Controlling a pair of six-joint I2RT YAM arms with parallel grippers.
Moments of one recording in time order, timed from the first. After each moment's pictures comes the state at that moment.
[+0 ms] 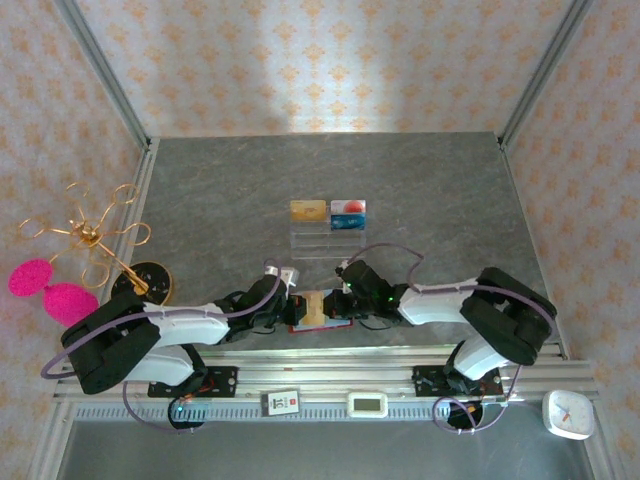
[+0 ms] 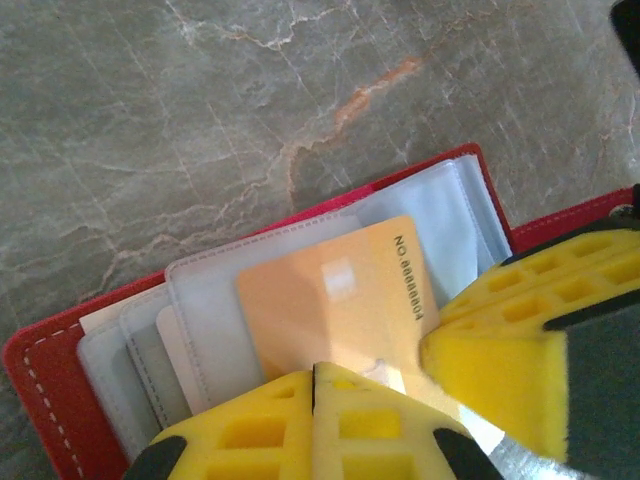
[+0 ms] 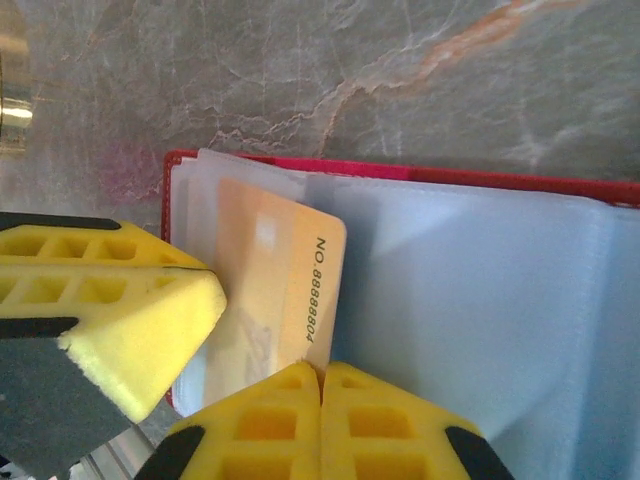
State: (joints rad) left arm -0.84 1.31 0.31 0.26 0.06 -0.78; right arm 0.92 1.50 0.51 0.17 -0.26 0.90
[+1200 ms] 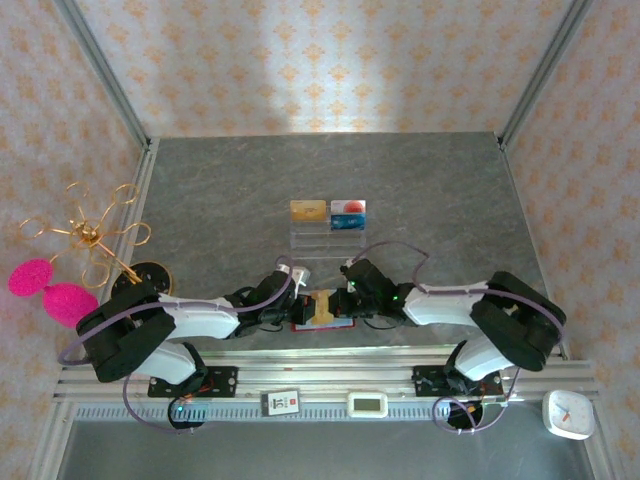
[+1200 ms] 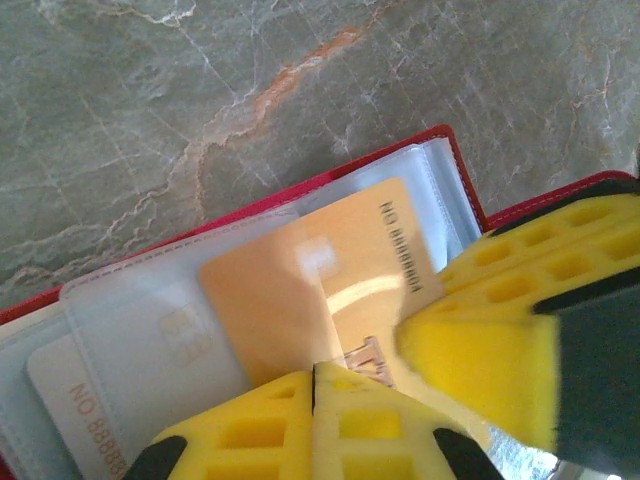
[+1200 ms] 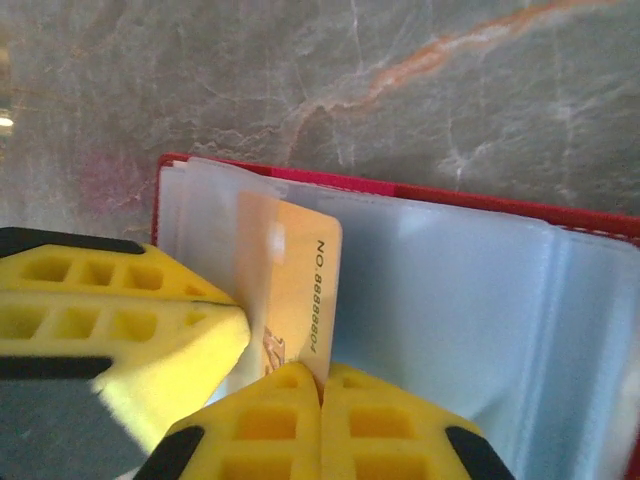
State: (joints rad) left arm -0.85 1.41 0.37 0.28 0.13 -0.75; right arm 0.90 1.42 0.50 0.09 -0.22 0.86
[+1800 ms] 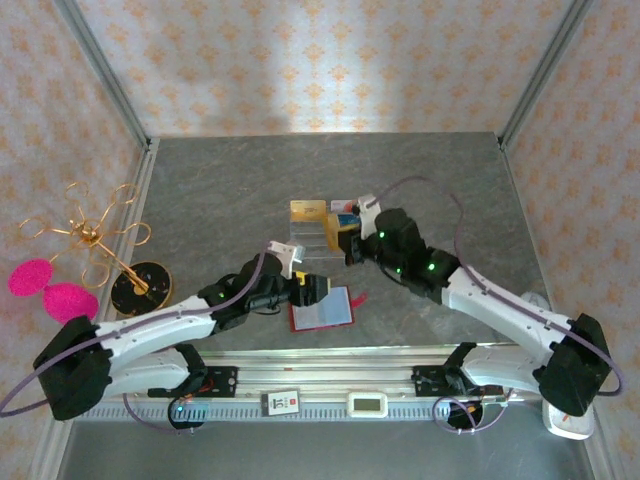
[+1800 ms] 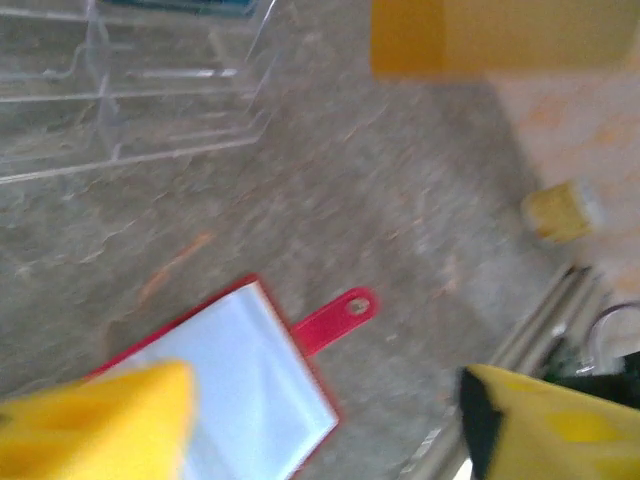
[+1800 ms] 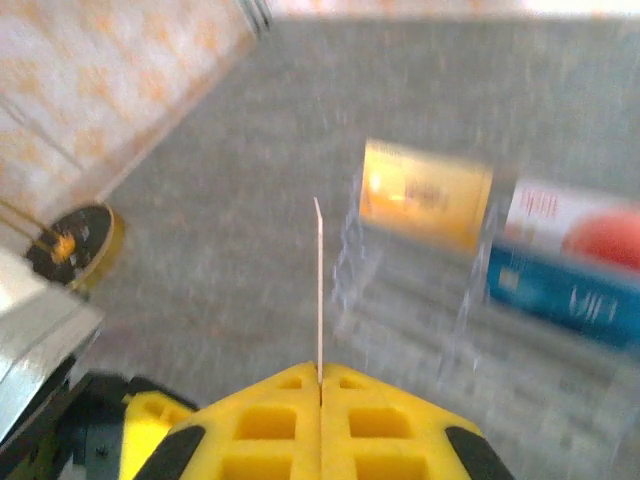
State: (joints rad) left arm -0.83 1.08 0.53 0.03 0.10 -0.71; right arm 0.73 1.15 0.89 -0.15 -0.07 0.29
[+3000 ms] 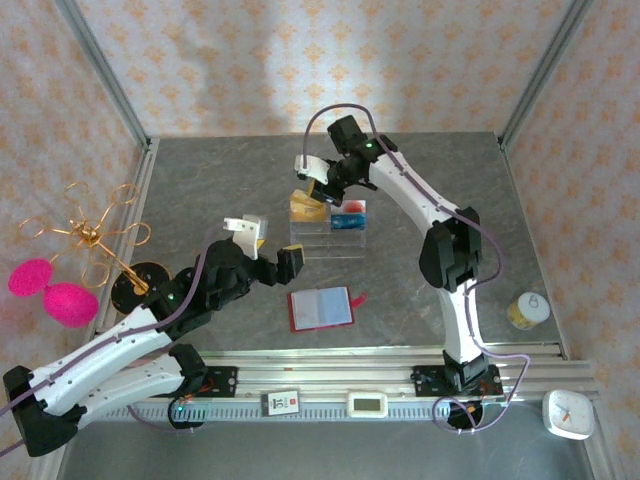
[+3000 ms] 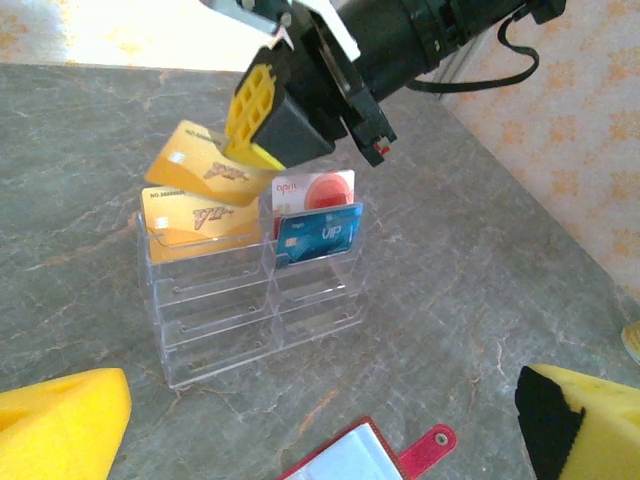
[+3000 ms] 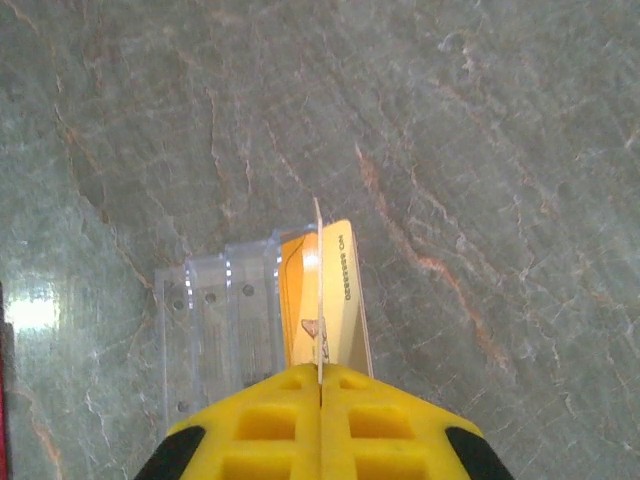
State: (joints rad) left arm -0.80 0.80 0.74 -0.32 -0.25 -0.46; right arm 0.53 2.14 2.08 -1.00 -0.49 -0.87
